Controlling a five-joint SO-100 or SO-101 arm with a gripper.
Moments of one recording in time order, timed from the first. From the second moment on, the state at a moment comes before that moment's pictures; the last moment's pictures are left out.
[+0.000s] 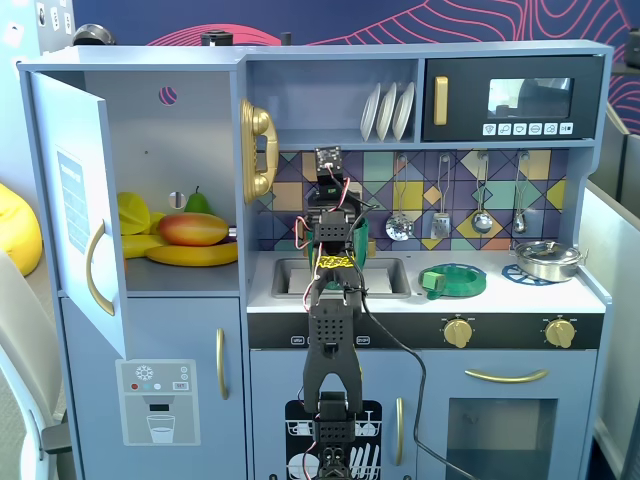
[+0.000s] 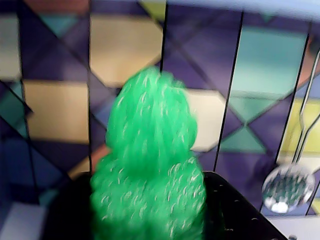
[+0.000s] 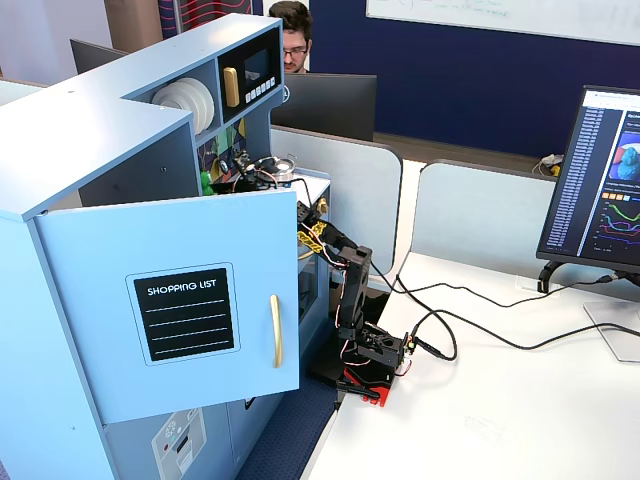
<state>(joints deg) 0.5 94.5 62.8 27.9 -98.6</state>
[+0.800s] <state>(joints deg) 0.0 138.1 107.9 35.9 -96.9</state>
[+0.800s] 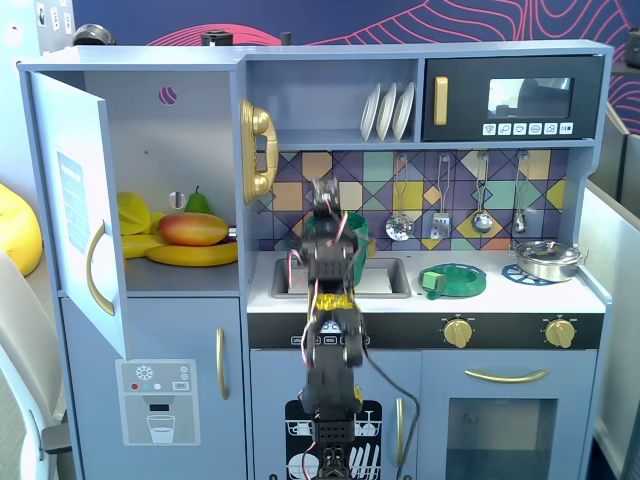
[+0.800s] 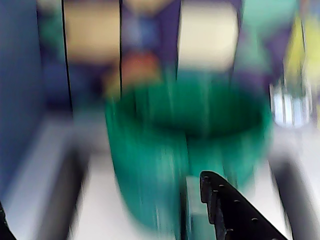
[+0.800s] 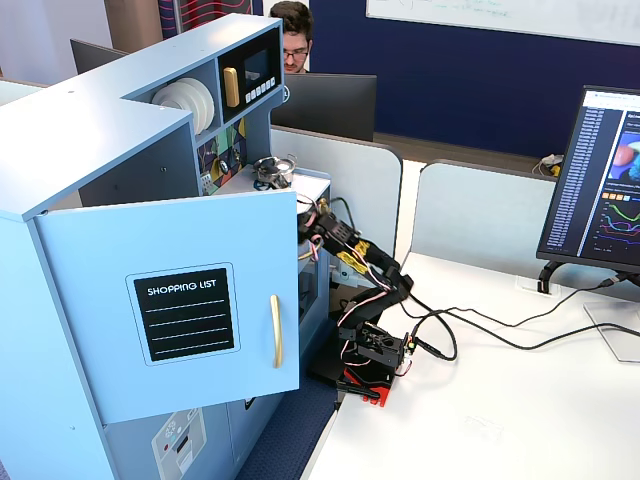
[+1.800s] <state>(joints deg) -0.2 181.6 170.9 74.6 -90.4</state>
